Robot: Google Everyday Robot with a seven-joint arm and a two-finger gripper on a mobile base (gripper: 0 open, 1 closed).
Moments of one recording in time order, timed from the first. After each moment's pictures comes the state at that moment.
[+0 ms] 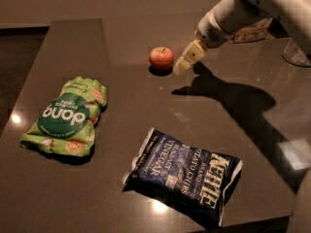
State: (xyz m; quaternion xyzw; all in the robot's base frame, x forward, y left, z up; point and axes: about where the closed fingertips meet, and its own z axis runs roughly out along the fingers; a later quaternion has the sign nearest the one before) arm 0.680 -0.118 0.904 -0.50 0.80 0.11 0.31
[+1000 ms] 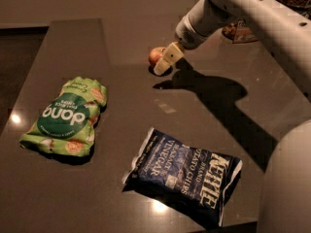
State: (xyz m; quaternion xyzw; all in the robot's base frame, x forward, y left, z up) arm 0.707 -0.063 0.882 -0.50 0.80 0.12 0.30
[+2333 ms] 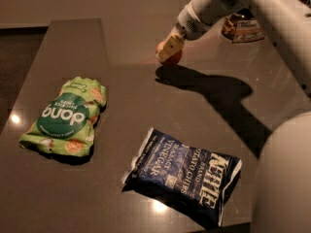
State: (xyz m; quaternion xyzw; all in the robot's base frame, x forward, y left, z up) arm 0.700 -0.055 0.912 -0.52 0.78 0.15 0.30
